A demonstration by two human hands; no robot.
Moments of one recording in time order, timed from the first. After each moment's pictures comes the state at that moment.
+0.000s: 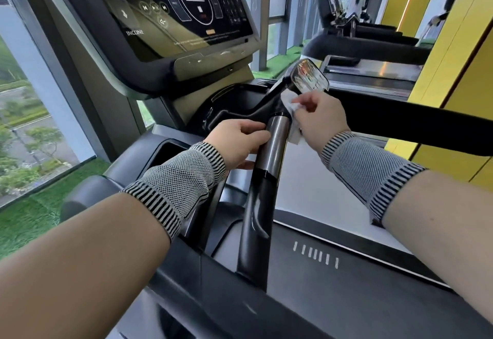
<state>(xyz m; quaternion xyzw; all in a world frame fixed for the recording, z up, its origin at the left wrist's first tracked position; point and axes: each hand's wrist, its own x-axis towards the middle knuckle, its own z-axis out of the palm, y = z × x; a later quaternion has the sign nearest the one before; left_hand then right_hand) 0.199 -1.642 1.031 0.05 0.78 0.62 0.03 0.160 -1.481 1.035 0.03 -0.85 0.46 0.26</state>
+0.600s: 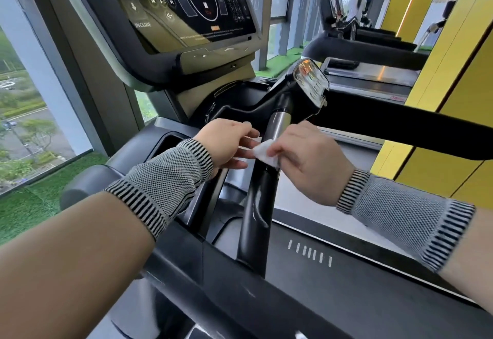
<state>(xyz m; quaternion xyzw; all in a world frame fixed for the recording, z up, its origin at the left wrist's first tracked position) 0.210 -1.657 1.033 -0.01 0.76 0.64 0.07 0.226 -1.478 1.009 0.37 -0.86 0.19 0.30</state>
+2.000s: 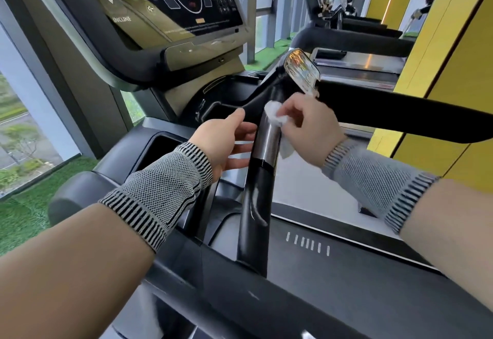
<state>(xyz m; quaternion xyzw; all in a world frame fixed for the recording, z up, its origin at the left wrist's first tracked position) 0.215 -1.650 1.032 -0.05 0.69 0.71 0.09 0.199 -1.482 1.025 0.14 -0.89 0.34 0.27</state>
